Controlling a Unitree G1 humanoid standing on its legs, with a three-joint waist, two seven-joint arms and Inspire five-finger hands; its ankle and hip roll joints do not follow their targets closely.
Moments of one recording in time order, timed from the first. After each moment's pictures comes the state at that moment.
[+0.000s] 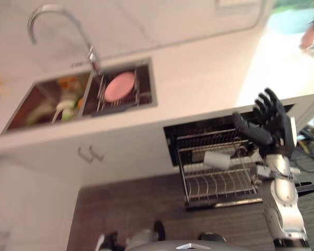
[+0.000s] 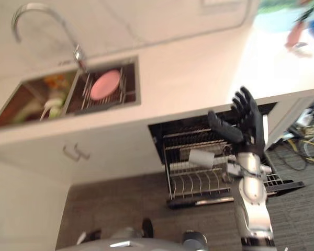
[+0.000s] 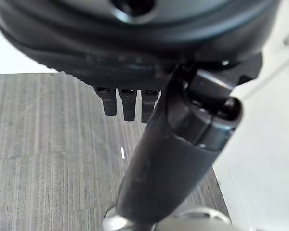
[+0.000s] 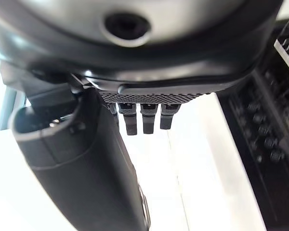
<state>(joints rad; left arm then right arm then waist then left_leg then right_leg) 0.01 0.15 -0.04 1.22 0.03 -0.04 0.27 0.04 -0.36 -0.09 -0.20 0.38 -0.24 -0.18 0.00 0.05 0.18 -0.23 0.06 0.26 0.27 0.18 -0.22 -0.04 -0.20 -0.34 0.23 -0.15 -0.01</state>
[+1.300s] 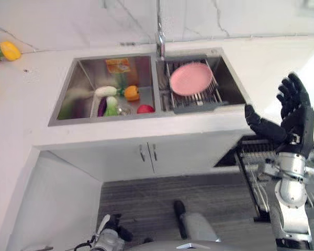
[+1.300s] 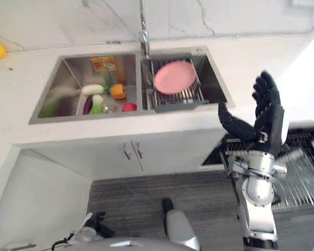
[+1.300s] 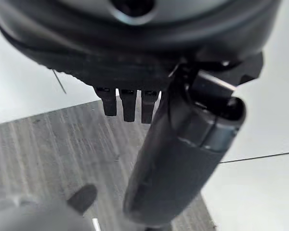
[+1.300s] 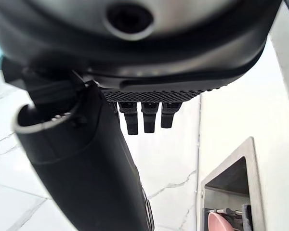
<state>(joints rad) -0.06 0.14 -0.17 1.27 0.11 -0.06 0.26 0.13 -0.28 -0.20 -0.23 0.20 -0.30 -0.28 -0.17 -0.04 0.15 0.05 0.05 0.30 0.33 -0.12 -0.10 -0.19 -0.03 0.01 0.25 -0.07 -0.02</state>
